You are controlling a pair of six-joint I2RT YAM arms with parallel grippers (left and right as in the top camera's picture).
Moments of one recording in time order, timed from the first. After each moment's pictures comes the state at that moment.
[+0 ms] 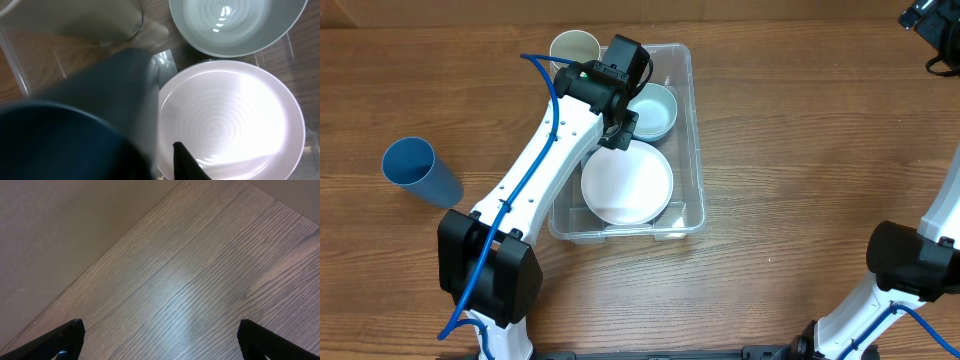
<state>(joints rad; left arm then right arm) -0.46 1.95 1.82 -1.17 -0.21 -0.13 -0.30 1.99 2.53 -1.40 0.10 0.47</state>
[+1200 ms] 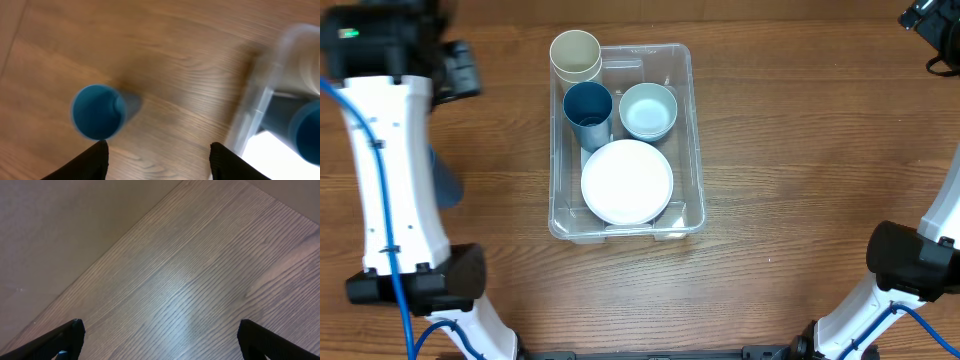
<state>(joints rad) 0.10 1.94 2.45 -1.68 -0.20 -0.27 -0.30 1.99 2.53 -1.40 0.10 0.47</state>
